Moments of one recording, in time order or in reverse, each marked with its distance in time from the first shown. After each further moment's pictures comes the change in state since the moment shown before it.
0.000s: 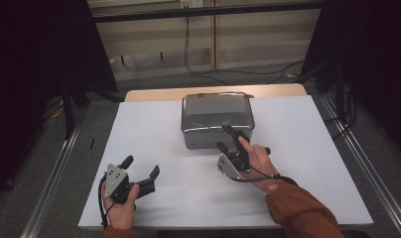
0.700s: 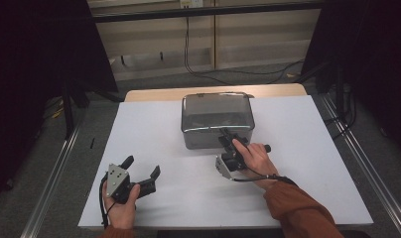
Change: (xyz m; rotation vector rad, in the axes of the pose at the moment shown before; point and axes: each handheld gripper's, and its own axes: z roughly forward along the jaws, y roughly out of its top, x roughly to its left) left arm -0.001 -0.001 0.001 0.020 0.001 0.013; right arm 0.011 -0.003 0.011 0.077 -0.006 -0.158
